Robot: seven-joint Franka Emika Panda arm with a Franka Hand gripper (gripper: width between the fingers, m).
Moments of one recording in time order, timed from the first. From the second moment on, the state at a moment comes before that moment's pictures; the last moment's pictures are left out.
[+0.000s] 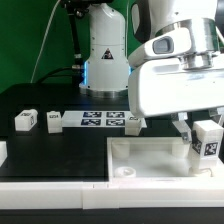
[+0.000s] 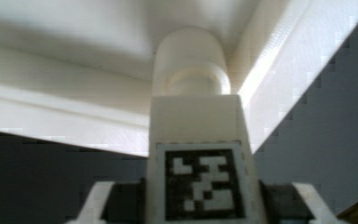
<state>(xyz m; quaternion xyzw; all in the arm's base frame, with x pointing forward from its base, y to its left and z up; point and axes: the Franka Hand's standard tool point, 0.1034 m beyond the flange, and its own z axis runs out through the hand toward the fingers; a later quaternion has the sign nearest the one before) 0.618 0.121 0.072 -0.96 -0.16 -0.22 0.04</state>
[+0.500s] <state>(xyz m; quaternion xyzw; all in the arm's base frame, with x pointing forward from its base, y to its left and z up) 0.618 0.120 0.071 -0.95 -0.16 -0.25 0.03</state>
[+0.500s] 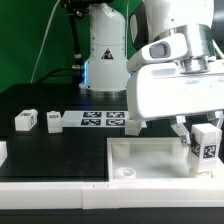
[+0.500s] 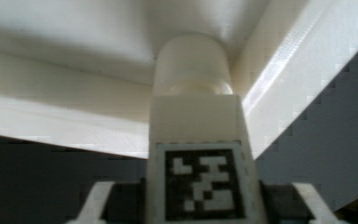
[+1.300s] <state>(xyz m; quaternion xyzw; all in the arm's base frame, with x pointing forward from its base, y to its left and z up) 0.618 0.120 0.072 -0.95 -0.16 -0.25 0.03</state>
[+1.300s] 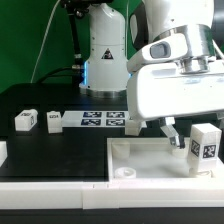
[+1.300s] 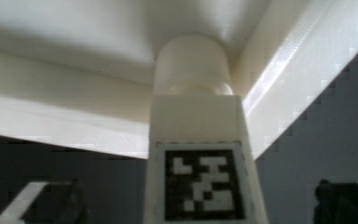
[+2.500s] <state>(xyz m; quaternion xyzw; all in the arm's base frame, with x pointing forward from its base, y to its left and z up) 0.604 0.121 0.084 -0.98 -0.14 0.10 0.02</state>
